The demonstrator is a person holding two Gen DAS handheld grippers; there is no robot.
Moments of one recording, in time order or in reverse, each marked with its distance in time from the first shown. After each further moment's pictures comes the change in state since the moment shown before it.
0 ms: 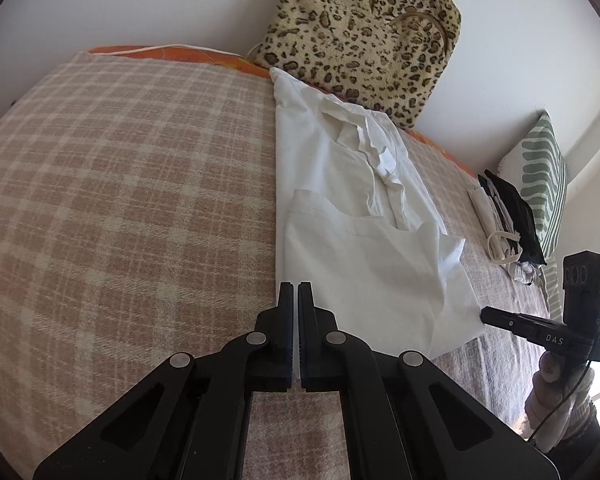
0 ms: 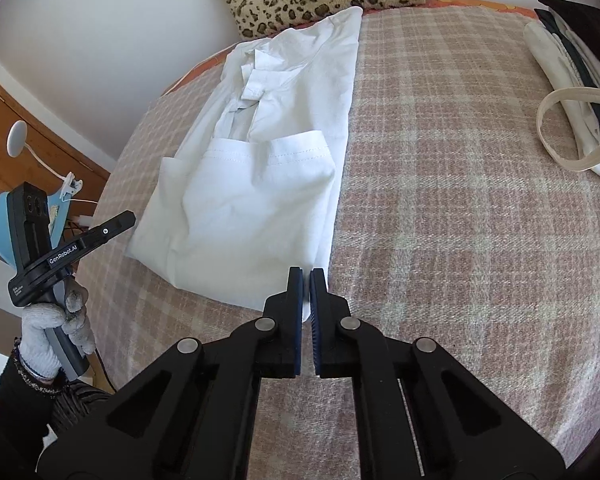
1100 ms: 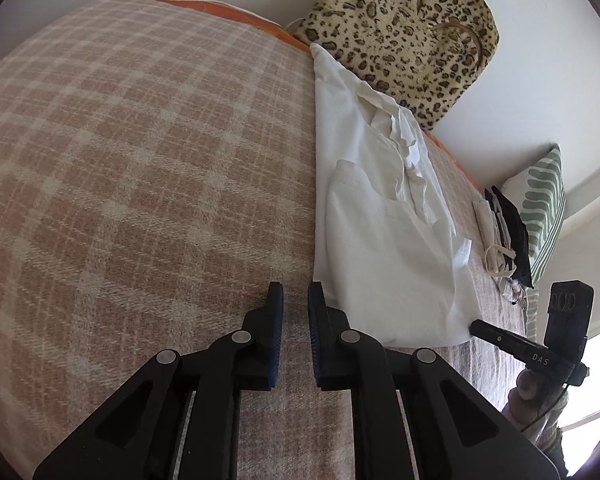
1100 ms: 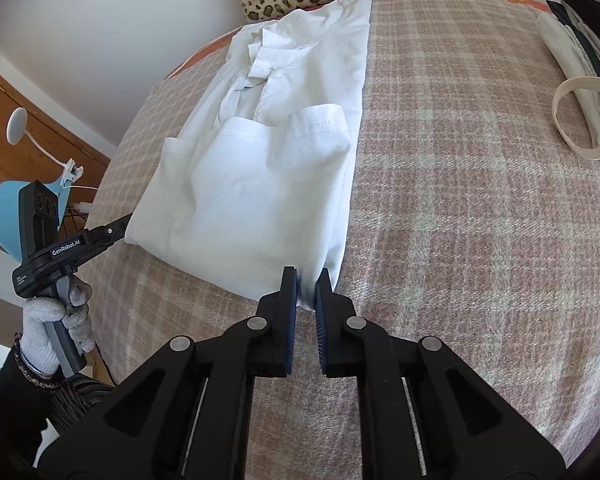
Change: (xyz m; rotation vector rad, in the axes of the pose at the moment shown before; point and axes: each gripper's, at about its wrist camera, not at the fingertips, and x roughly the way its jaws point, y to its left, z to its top) left arm 0.004 0.030 -0.010 -0.176 0.069 -0.061; right arm 0.008 0.006 -0.003 0.005 0.037 0.054
